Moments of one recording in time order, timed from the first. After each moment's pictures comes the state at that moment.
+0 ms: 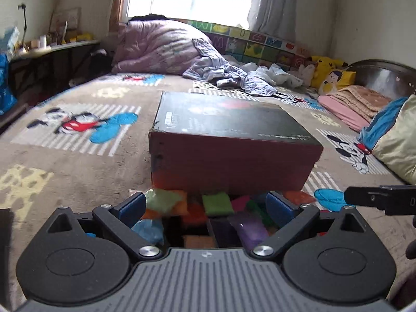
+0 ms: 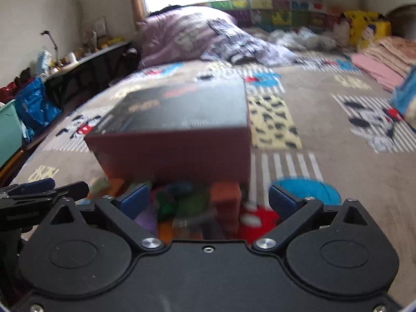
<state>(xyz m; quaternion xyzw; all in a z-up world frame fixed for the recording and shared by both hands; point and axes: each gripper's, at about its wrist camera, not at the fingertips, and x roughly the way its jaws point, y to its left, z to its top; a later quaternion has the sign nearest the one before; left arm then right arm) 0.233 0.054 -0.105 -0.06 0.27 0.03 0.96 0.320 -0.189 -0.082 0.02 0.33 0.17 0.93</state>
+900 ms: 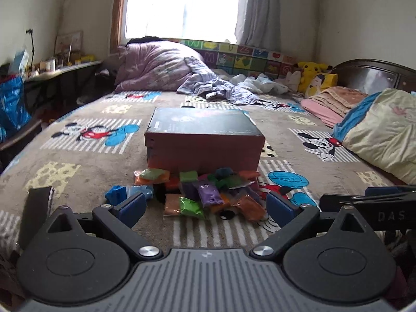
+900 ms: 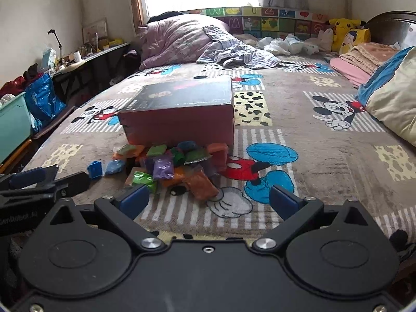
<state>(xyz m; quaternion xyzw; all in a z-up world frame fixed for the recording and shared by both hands) 0.077 -0.017 -0.045 -0.04 0.25 0.03 0.97 0.171 -0.225 -0.050 0.01 0.31 0.16 0.94</state>
